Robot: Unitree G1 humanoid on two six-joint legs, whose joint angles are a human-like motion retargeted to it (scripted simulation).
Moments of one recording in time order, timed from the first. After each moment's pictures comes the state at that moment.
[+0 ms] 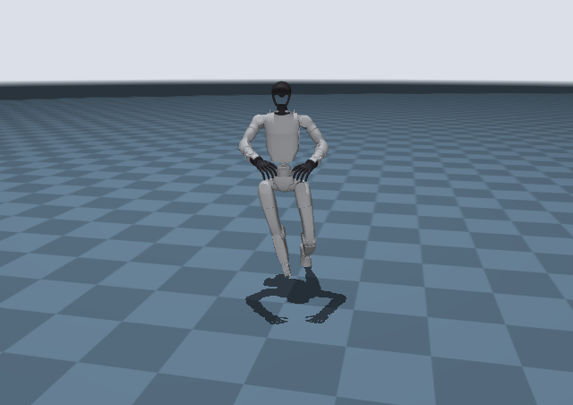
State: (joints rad) left arm -0.34 0.61 -0.55 0.37 0.59 -0.13 0.11; right arm -0.70 -0.48 0.82 0.57 -0.50 -0.19 0.04; waist 0.09 -0.01 -0.23; left_leg -0.48 0.23 0.24 1.15 0.52 -0.19; right_leg -0.25 0.24 0.03 -0.06 0.01 0.17
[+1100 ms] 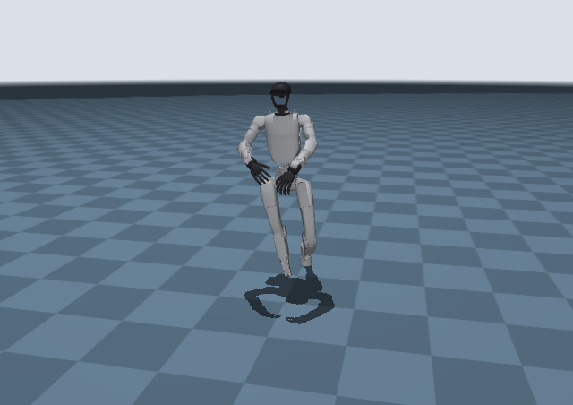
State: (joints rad) left arm -0.78 0.40 -0.92 0.89 0.42 -0.07 -0.23; right arm -0.59 -0.51 0.78 0.41 -0.01 -0.03 0.26; waist -0.03 0.07 -0.27; left_leg -0.56 0.23 0.24 1.17 0.52 -0.19; right_leg -0.34 0.25 0.05 -0.06 0.04 0.21
